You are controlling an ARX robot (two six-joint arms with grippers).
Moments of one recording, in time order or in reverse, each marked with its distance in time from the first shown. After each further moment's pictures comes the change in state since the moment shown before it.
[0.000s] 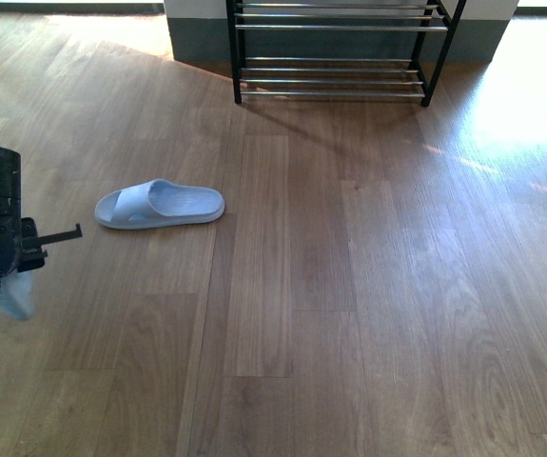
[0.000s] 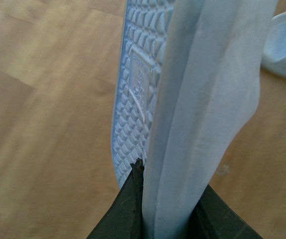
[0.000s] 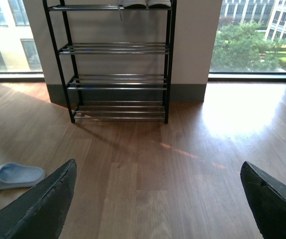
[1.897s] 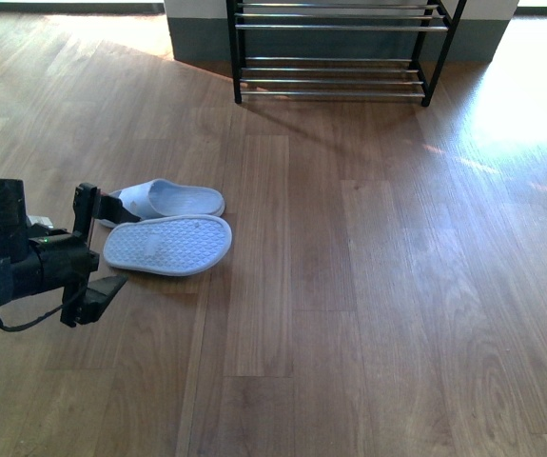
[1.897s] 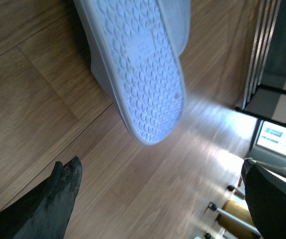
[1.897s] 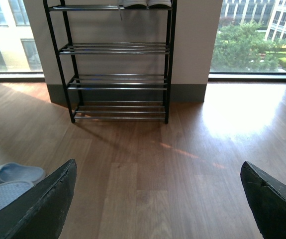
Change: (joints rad) left arm 0.027 0.167 0.073 0.172 0.753 -0.859; right arm 0.000 0.000 0.000 0.000 0.000 0.000
